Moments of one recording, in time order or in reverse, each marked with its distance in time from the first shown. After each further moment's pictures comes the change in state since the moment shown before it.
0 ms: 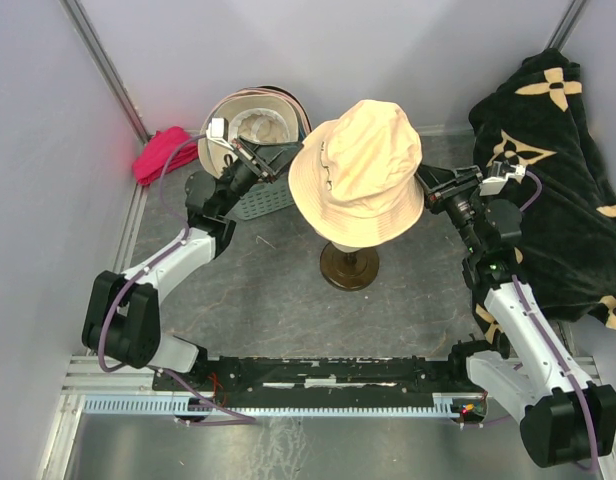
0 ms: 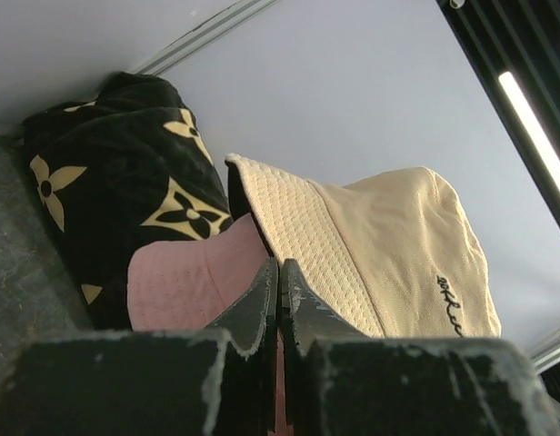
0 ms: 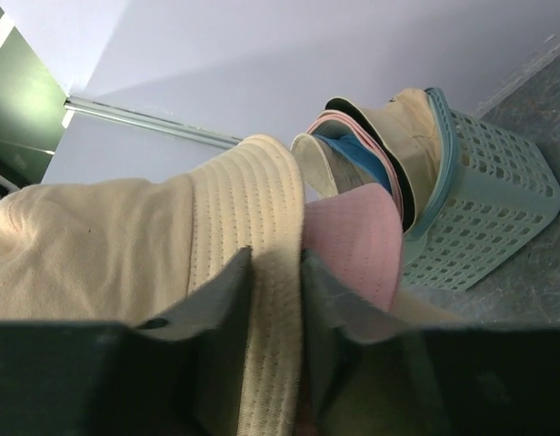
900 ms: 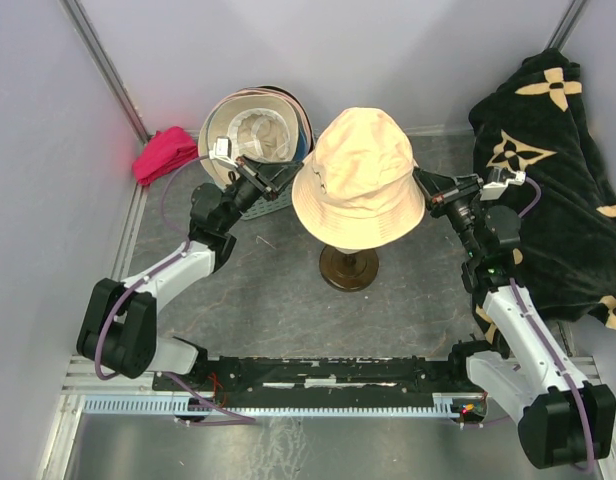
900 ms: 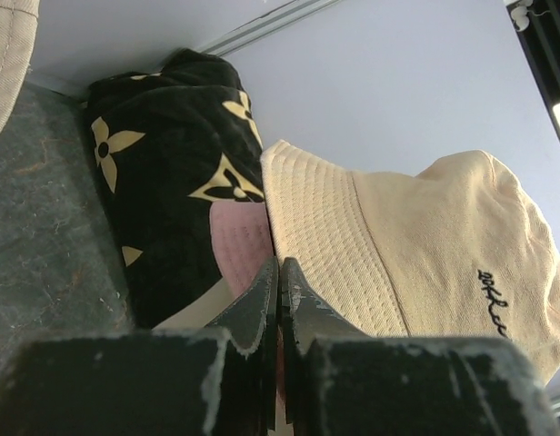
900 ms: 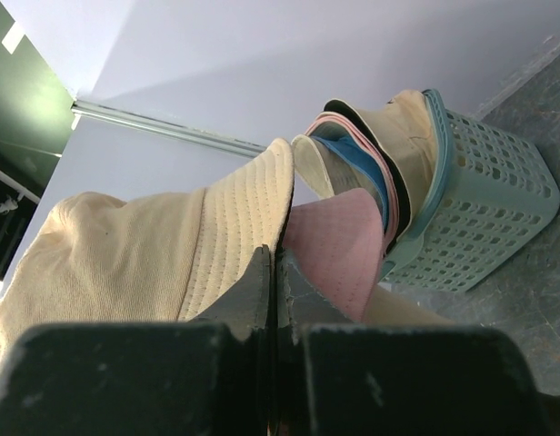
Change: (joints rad) left arm -0.011 -0.050 -0.130 -0.081 -0.074 0.035; right arm -0.024 0.000 -0.053 0.060 -0.002 0.017
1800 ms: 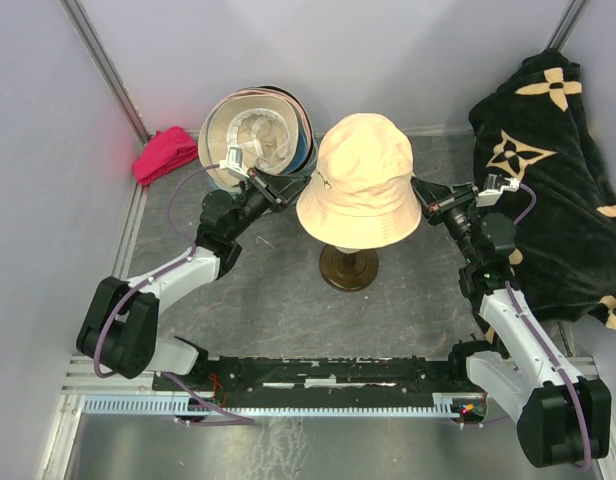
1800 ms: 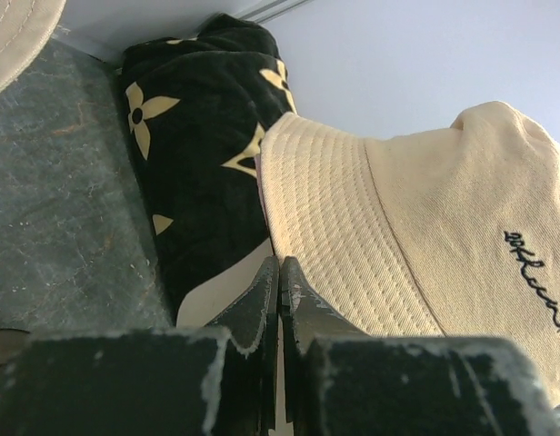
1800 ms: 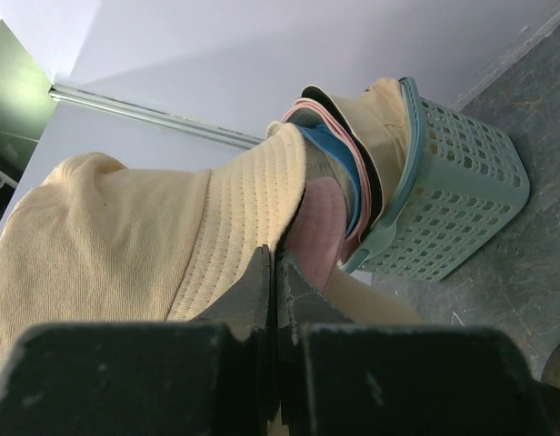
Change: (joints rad) left arm -0.056 0.008 -0.047 -0.048 -0.024 0.068; right arm -0.014 0.002 -0.093 0.076 -0.035 -0.031
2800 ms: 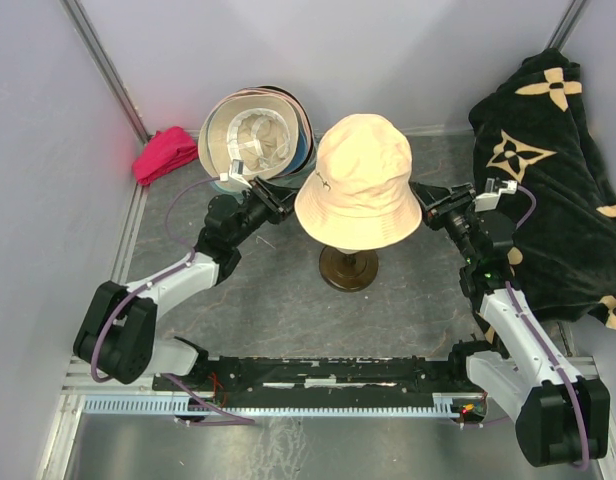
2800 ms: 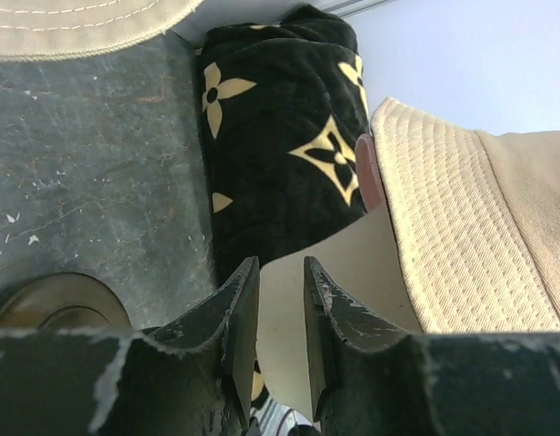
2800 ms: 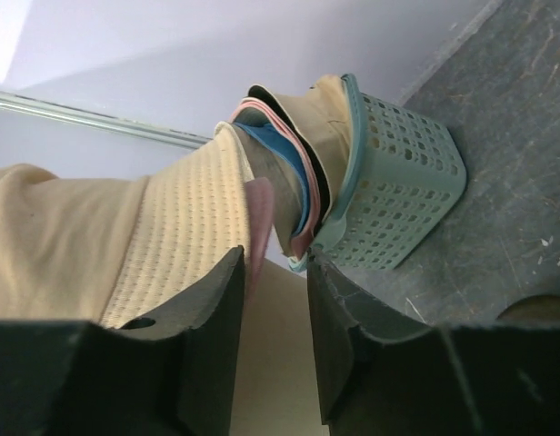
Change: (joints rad) left arm -0.020 -0.031 -0.054 -0.139 -0.066 0.038; right arm -0.014 0.000 -0.006 -0.079 -0.009 -0.056
